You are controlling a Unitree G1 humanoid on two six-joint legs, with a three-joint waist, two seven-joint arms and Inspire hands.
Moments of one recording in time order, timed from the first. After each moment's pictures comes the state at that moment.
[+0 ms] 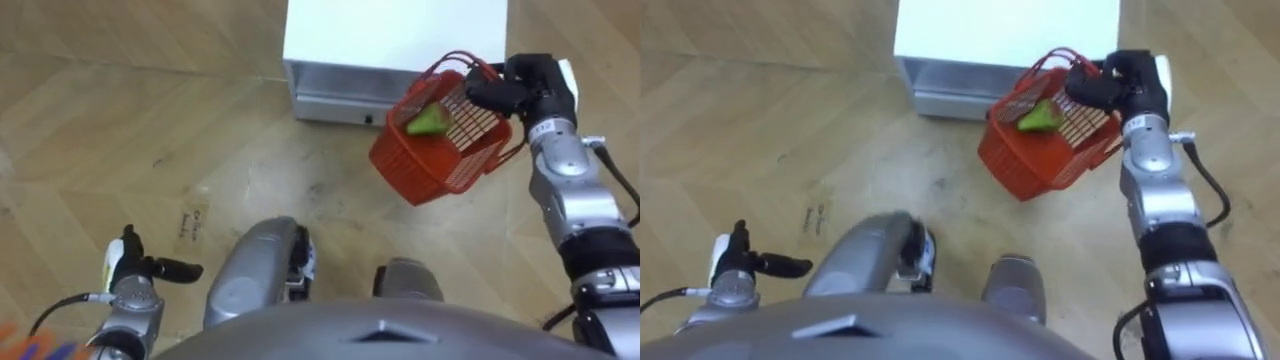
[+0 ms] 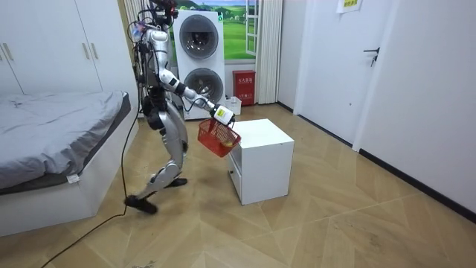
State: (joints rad) left arm 0.10 0.28 -0.08 1.10 0.06 -0.07 0.32; right arm -0.10 -0.41 0.09 0.52 0.18 0.00 -0.15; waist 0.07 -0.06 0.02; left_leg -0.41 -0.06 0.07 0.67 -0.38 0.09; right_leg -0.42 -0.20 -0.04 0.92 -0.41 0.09
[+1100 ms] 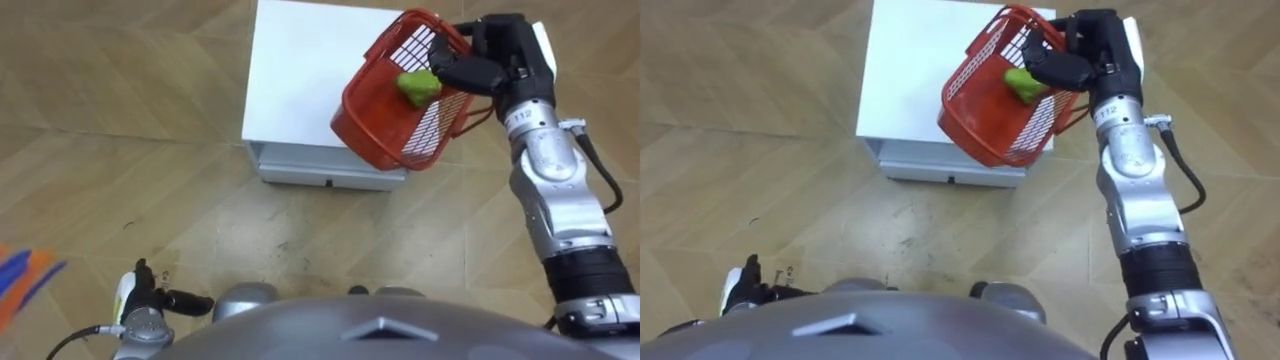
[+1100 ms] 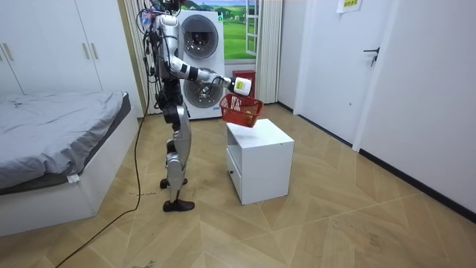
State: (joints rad) left arm 0.21 0.21 0.02 1.06 0.17 -0.03 0.30; right arm -0.01 -0.33 0.09 0.17 0.17 -0.03 -0.08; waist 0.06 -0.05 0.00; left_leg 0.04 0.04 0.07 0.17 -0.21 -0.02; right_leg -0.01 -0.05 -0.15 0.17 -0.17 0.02
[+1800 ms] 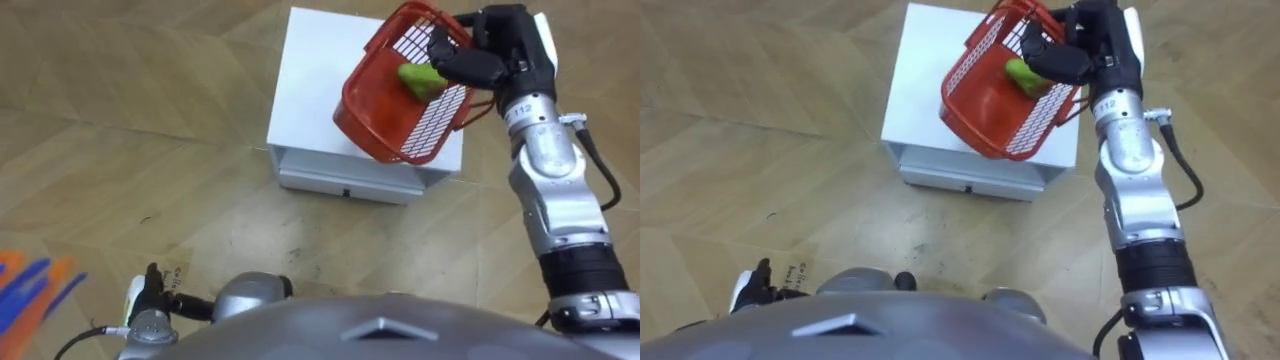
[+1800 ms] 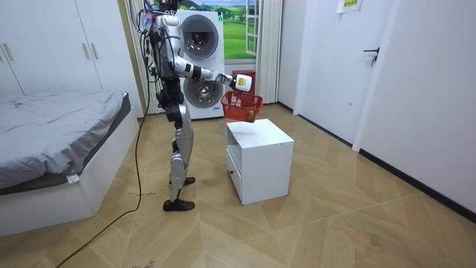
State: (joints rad) left arm 0.23 0.20 0.02 1.04 0.19 0.00 0.22; right arm -0.02 -0.31 0.06 0.22 0.12 -0.03 -0.07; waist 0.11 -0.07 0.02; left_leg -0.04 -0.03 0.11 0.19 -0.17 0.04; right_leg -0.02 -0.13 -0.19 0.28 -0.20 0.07
